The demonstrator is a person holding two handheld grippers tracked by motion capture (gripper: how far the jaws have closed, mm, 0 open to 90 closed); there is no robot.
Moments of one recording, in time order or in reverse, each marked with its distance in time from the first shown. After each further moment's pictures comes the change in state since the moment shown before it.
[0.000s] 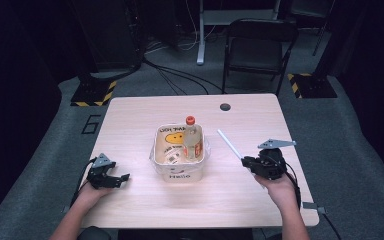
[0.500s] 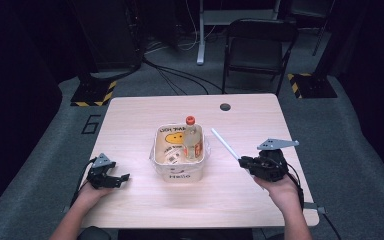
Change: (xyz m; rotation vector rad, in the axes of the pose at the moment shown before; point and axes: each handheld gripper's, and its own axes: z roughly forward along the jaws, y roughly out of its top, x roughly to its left) left arm 0.000 0.000 0.000 0.002 0.000 0.002; right arm 0.023 0.012 -0.023 -0.027 0.054 -0.064
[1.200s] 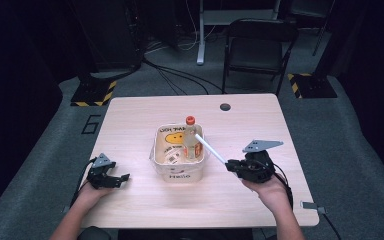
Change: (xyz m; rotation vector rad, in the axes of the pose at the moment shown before) left arm 0.000 0.000 0.000 -0.004 0.001 -0.003; right arm 0.024 0.009 0.020 0.030 0.088 -0.063
